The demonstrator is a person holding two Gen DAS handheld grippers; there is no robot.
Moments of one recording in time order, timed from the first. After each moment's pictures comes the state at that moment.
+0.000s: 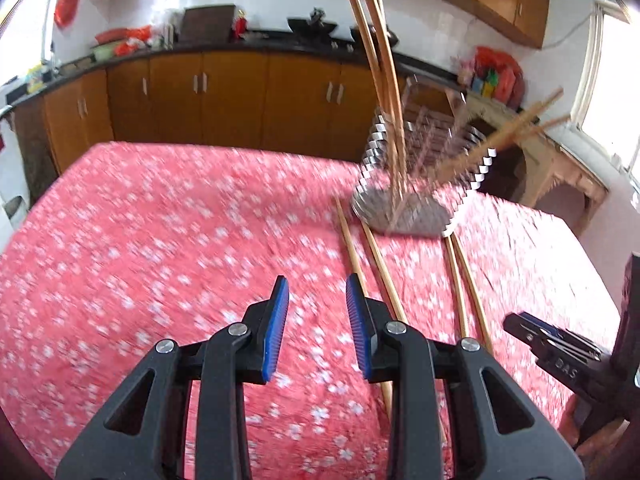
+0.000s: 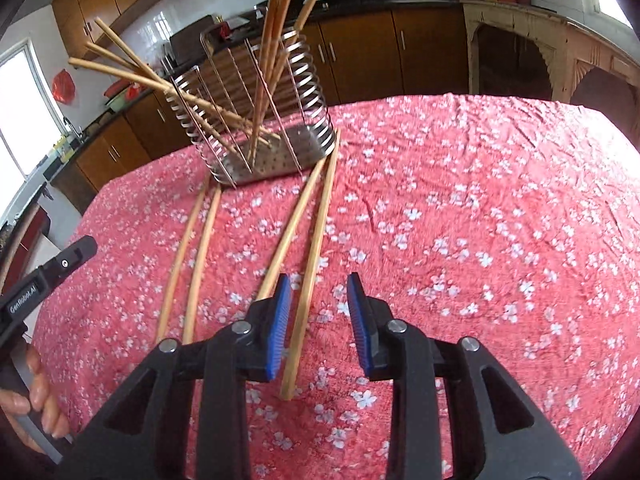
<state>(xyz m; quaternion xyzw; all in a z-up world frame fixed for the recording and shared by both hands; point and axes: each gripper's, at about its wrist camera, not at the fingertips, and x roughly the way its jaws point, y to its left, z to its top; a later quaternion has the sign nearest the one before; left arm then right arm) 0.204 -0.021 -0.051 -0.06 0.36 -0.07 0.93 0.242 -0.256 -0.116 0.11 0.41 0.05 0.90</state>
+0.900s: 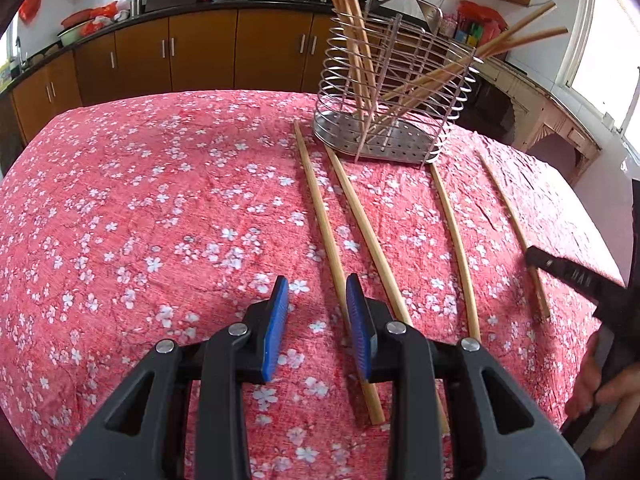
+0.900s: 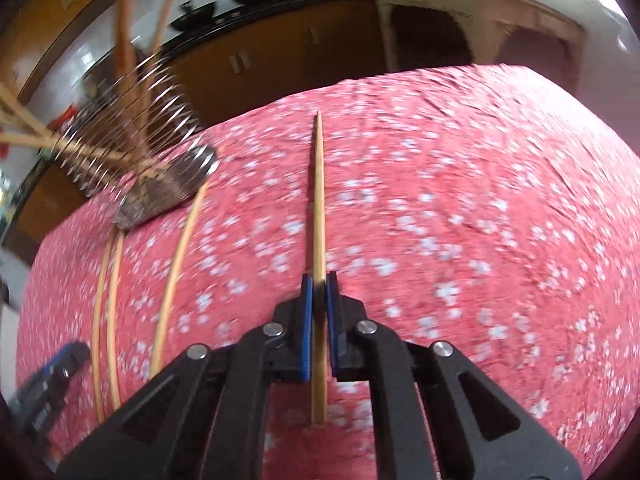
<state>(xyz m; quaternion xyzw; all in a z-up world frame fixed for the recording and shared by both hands) 0.211 -0.053 -0.099 -0.03 0.42 -0.11 0.90 0.255 -0.315 -0.128 0.18 0.41 -0.10 0.89</state>
